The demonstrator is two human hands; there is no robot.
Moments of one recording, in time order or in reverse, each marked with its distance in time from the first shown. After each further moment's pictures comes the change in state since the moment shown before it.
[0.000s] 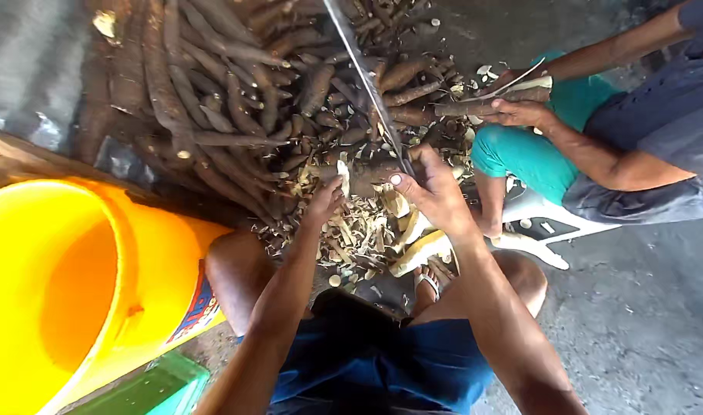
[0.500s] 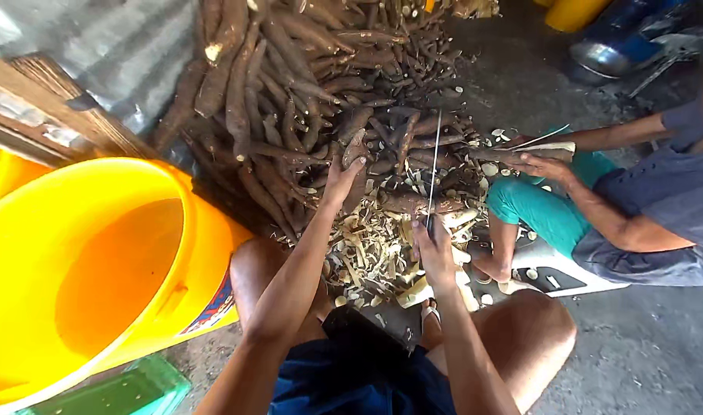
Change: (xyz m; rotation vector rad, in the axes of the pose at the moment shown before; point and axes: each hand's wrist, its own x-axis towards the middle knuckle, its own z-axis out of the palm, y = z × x) left_hand -0.043 0.126 -0.005 0.225 0.076 0.475; right_hand -0.036 0.020 0.093 0.195 0.222 0.297
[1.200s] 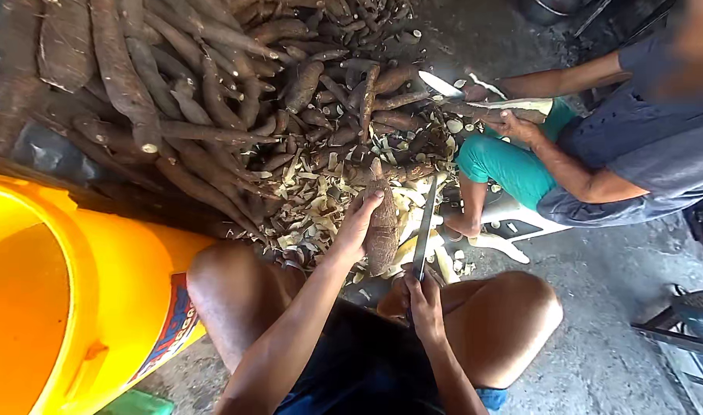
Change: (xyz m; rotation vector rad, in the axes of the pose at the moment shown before) left_hand -0.113 -0.011 0.076 -0.565 -0.341 -0.534; right_hand -0.119 0.063 -0.006 0.133 0.217 0.282
